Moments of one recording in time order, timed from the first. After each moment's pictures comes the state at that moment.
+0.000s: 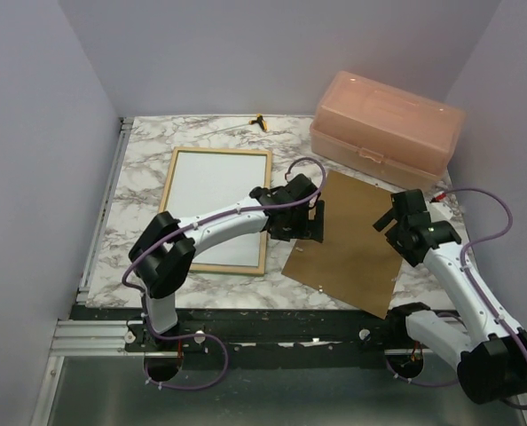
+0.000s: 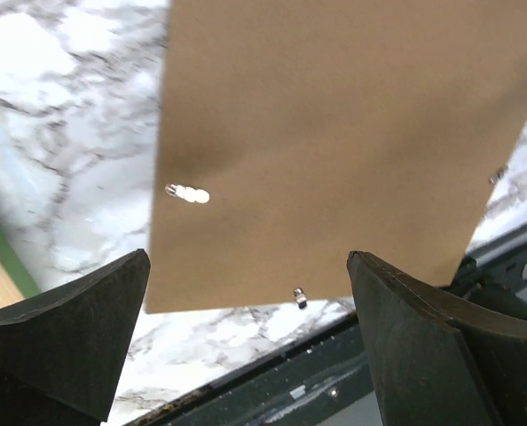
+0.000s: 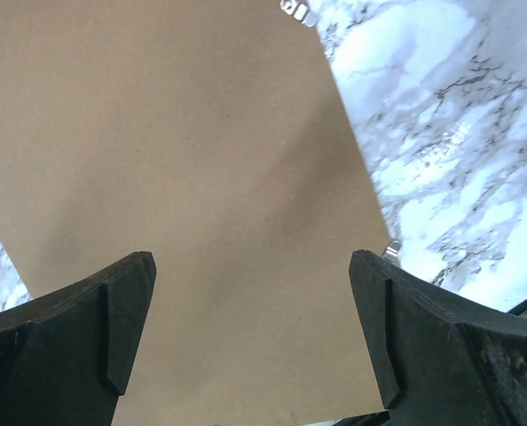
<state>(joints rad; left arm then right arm) -0.94 1.81 1.40 -0.57 0.04 -0.80 0.19 0.97 0.77 -0.86 0.41 0.97</state>
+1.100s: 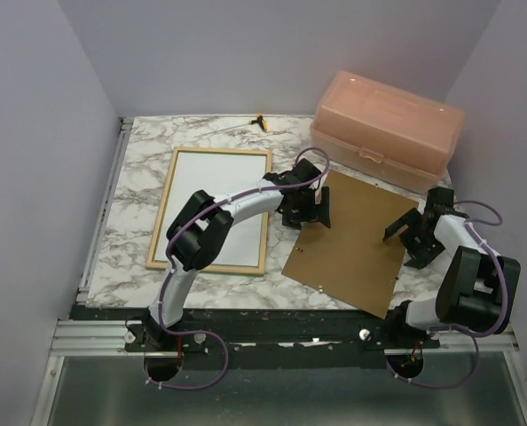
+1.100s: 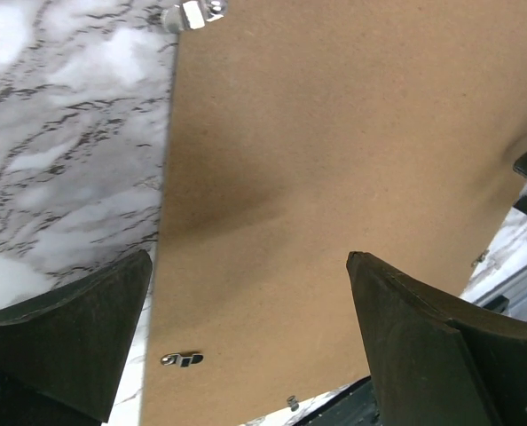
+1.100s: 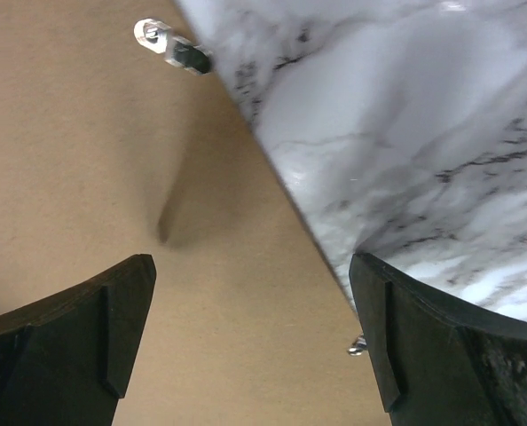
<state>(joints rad) -0.80 2.15 1.65 -0.50 0.21 -0.75 -0.29 1.41 0.72 -0.64 -0.02 0.65</state>
